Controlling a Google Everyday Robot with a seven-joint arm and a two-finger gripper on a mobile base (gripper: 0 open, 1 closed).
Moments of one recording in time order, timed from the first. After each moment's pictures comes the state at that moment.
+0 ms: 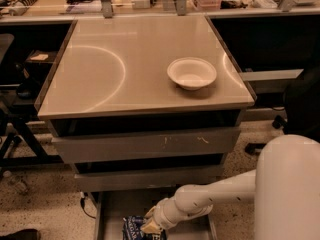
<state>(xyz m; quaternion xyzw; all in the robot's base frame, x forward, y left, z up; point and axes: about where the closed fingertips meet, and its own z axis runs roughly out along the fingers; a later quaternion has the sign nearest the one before) 0.408 0.052 0.331 -0.56 0.76 0.28 0.20</state>
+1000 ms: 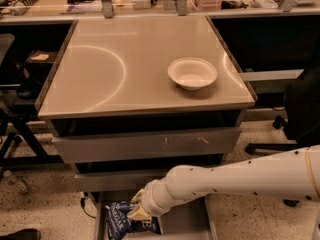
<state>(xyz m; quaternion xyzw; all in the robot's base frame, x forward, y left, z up) 0.405 0.082 0.497 -0.62 0.71 0.24 0.24</state>
